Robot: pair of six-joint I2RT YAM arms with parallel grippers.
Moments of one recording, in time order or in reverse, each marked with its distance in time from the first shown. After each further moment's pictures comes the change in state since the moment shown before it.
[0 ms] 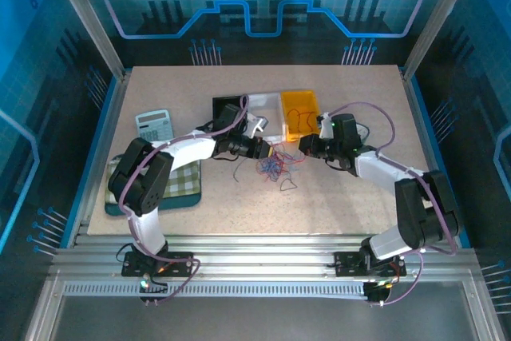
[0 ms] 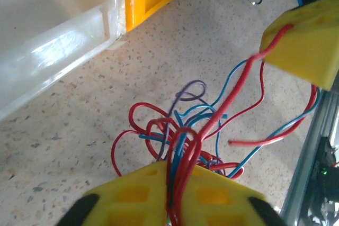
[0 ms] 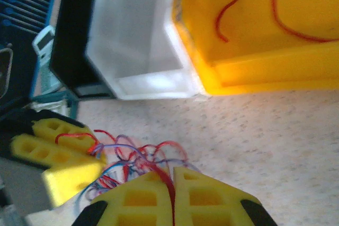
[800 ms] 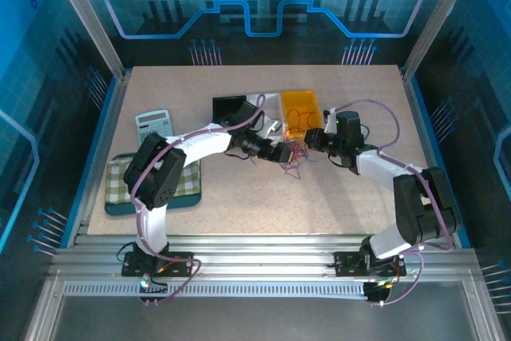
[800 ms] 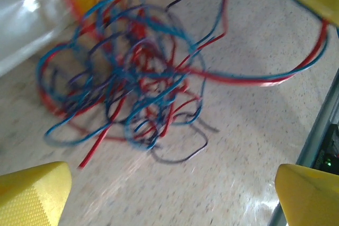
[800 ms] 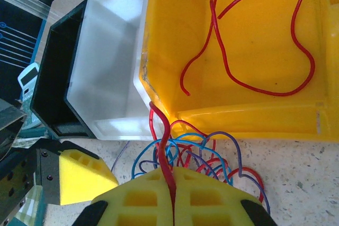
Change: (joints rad) left arm -0.115 0.122 0.222 -0.171 -0.045 -0.004; right arm -0.025 0.031 0.000 0.104 0.051 0.010
